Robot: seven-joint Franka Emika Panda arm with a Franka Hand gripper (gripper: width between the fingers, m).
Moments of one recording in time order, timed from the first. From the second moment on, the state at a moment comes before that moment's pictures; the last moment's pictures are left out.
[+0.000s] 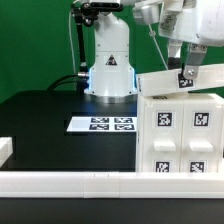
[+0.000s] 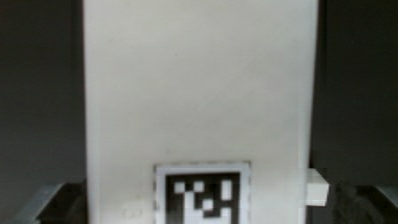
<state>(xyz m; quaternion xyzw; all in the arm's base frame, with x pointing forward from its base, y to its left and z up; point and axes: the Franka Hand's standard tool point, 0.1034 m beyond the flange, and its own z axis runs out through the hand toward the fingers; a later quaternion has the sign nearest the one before) 0.617 0.099 0.165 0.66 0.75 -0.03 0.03</state>
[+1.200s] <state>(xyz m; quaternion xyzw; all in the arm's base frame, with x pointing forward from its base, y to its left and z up) 0.616 0.102 0.162 0.92 0.39 -0.03 0.01</state>
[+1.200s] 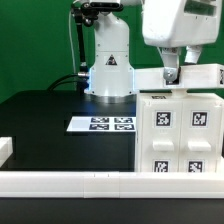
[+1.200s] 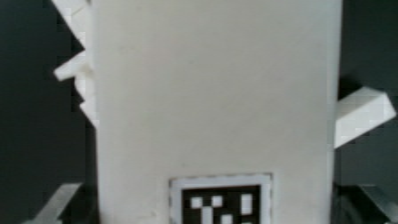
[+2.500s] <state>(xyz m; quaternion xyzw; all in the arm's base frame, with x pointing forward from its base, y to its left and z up) 0.618 0.101 0.159 0.98 -0.18 -0.04 -0.06</state>
